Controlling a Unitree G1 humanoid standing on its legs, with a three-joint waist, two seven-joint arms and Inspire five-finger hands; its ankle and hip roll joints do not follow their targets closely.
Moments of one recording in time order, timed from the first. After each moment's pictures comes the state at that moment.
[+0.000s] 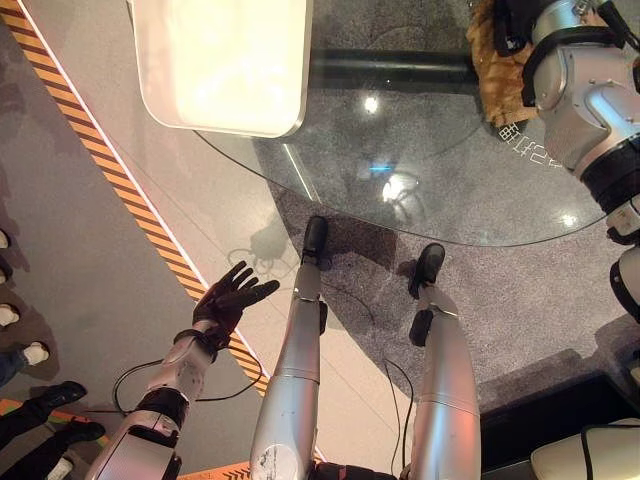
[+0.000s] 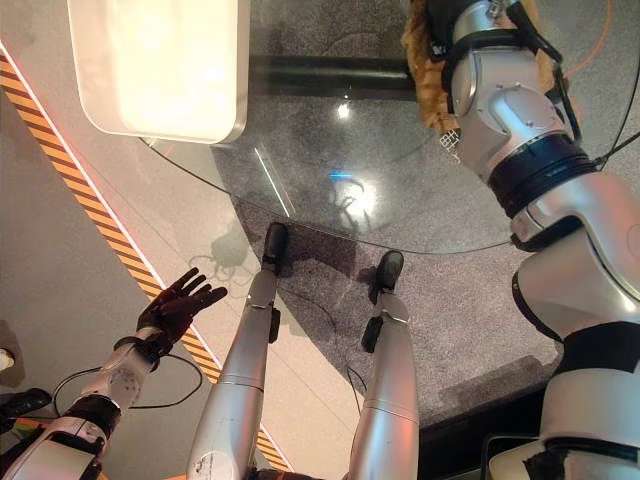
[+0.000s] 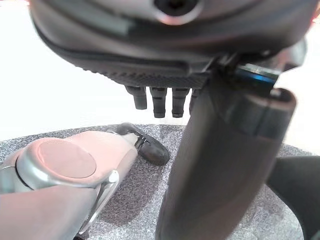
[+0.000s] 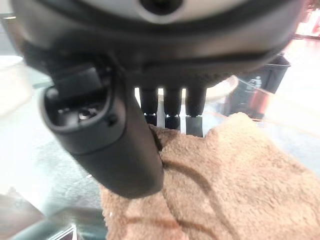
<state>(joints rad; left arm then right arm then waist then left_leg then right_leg) -0.38 0.46 -0.26 0.88 -1.04 -0.11 -0.19 -1.60 -0.78 1.03 0.78 -0.32 0.30 -0.16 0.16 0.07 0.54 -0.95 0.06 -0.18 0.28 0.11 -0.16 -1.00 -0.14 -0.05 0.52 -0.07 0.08</state>
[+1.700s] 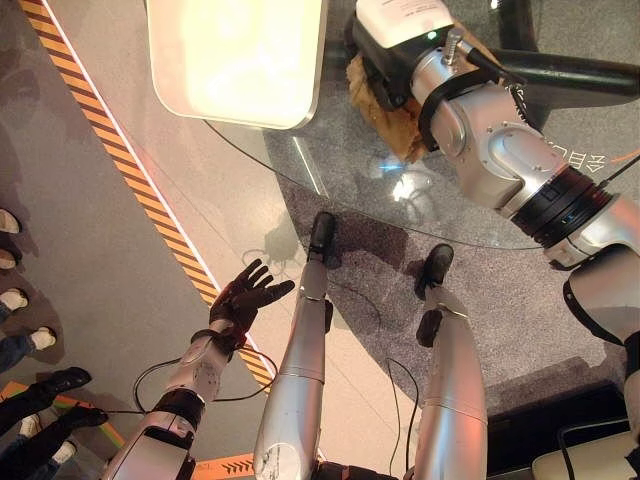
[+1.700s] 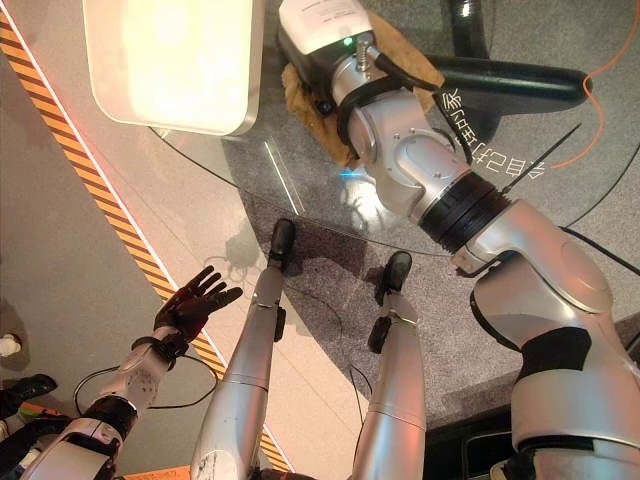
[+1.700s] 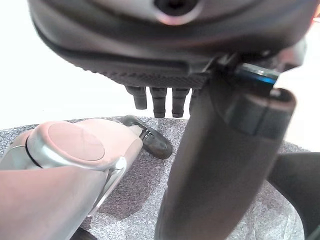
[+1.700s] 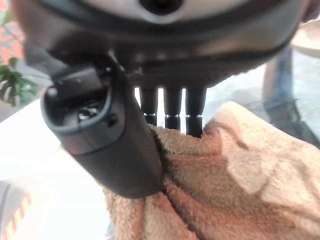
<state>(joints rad) -0.38 0.40 -0.26 0.86 -1.00 -0.13 -0.19 -1.48 -0.64 0.99 0.44 -0.47 0.30 0.00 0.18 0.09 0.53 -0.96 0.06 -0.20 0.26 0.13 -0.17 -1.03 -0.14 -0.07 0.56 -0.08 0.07</state>
